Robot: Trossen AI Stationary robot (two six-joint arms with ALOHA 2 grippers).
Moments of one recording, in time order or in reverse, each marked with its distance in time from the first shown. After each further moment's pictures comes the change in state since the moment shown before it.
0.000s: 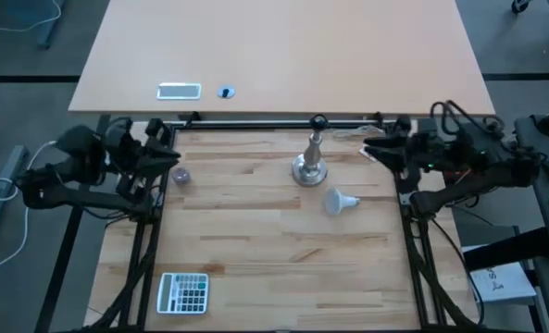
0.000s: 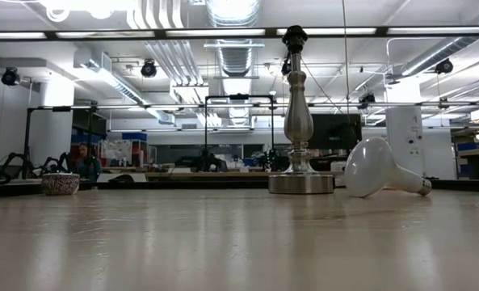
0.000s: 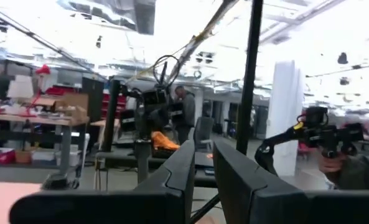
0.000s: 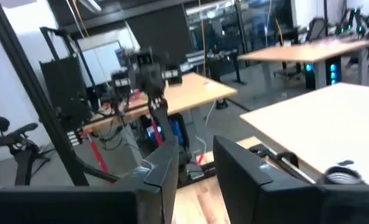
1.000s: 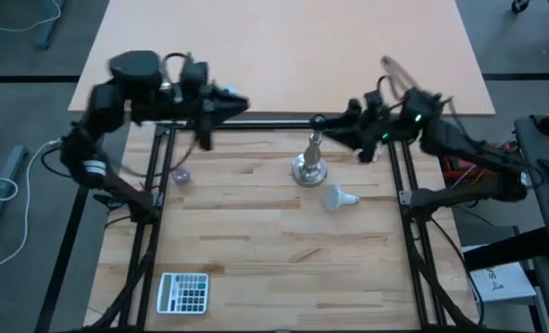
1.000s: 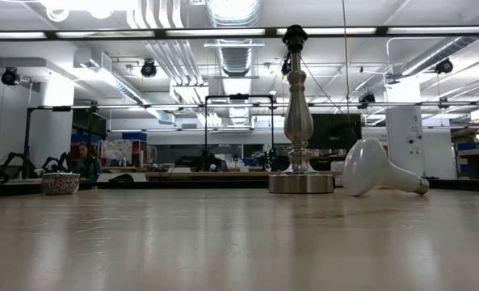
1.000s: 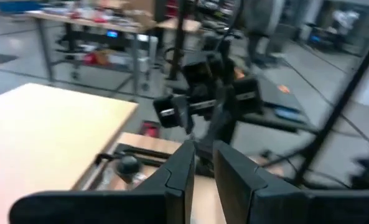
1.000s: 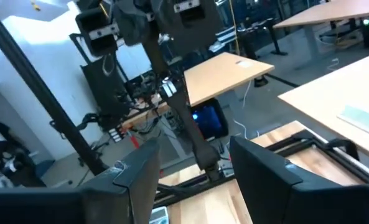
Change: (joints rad) left arm 0.110 0.912 1.354 -0.941 -0.151 0.052; right arm -0.430 0.327 0.094 0.193 -0.592 0.201
